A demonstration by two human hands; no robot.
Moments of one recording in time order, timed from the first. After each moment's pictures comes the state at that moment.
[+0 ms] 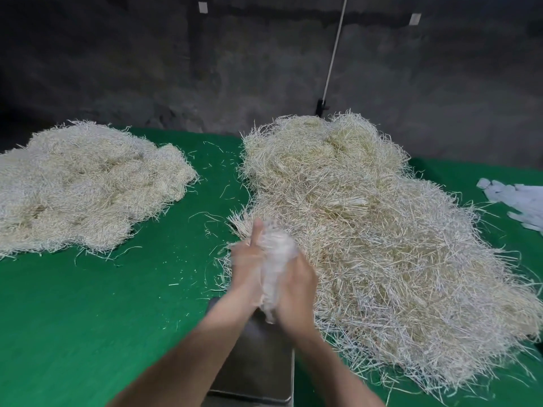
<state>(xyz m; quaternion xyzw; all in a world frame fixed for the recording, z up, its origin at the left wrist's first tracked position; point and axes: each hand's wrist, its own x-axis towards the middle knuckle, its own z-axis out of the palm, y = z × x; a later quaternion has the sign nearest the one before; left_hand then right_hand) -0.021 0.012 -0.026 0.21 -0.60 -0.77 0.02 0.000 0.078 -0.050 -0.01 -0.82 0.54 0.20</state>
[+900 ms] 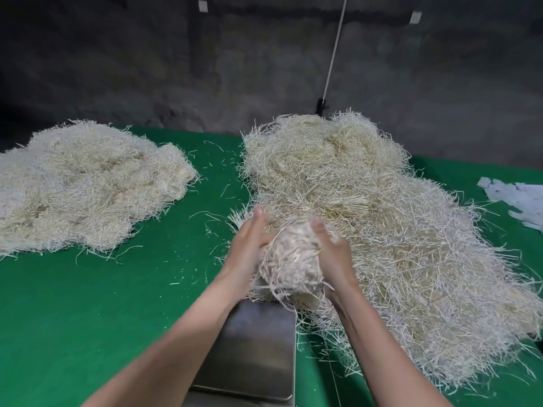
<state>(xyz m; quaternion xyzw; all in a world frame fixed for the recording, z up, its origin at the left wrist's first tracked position) -0.026 -0.009 -0.010 0.05 -0.62 -0.77 -0.08 -0.035 0.129 -0.020 -0.13 -0.74 0.66 -0.02</state>
